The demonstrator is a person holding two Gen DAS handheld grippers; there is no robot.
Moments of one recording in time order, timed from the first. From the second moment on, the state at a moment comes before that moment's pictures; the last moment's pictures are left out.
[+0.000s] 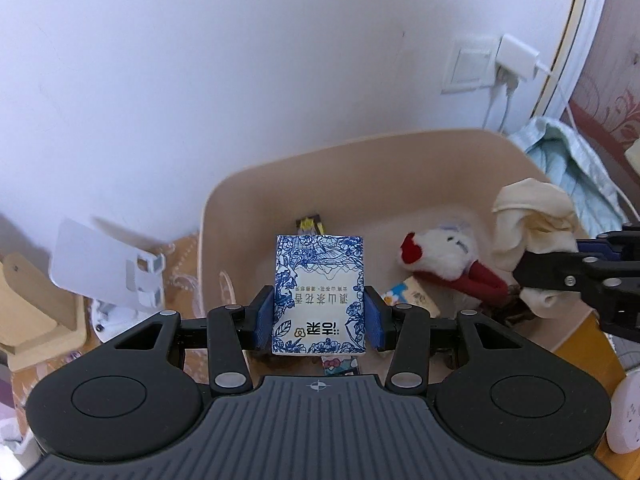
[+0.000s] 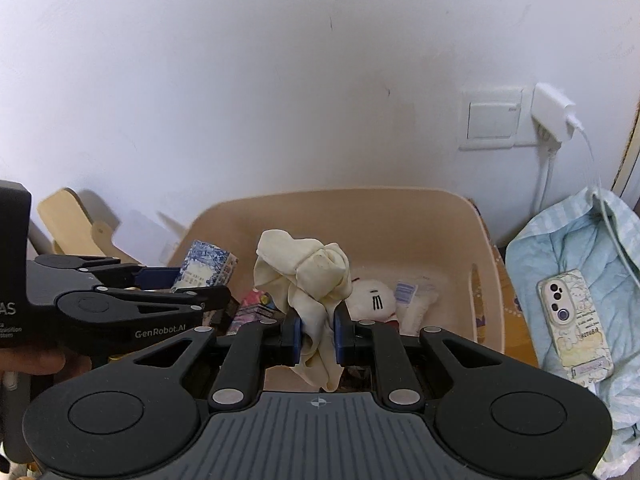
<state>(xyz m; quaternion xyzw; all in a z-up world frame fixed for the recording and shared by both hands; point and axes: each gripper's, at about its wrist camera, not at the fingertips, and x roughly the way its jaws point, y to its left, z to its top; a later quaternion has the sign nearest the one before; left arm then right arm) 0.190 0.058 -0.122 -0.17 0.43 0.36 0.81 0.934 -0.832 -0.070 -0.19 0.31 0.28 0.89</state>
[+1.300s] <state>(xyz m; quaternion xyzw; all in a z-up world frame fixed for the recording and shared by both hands) 0.174 0.049 -0.126 -0.08 0.46 0.11 0.88 0.963 -0.852 -0.102 -0.15 0.39 0.19 0.89</state>
